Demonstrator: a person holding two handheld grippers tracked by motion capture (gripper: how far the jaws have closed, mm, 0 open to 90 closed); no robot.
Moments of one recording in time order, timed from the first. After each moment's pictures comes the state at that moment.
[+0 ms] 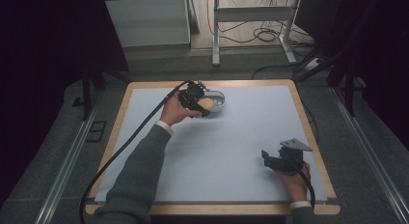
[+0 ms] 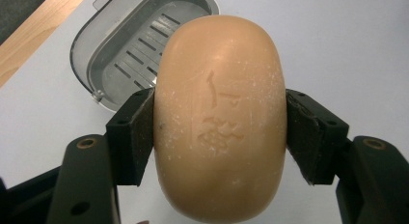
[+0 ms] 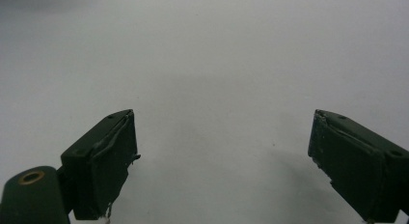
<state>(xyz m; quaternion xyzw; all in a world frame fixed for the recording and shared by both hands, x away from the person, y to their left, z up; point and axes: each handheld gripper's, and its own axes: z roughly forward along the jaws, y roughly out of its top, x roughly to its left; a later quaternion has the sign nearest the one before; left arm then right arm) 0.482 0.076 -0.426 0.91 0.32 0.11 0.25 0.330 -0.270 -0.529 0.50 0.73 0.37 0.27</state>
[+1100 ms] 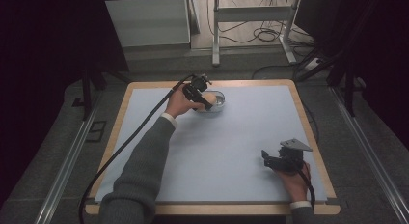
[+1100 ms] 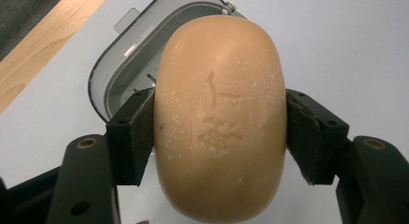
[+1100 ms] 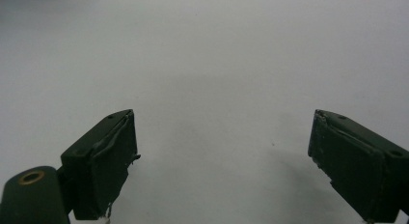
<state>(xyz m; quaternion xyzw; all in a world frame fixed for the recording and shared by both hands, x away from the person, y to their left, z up) 0.524 0.070 -0.435 0.91 0.33 0.11 0.24 0.330 -0.270 -0.529 0.50 0.73 0.37 0.27</state>
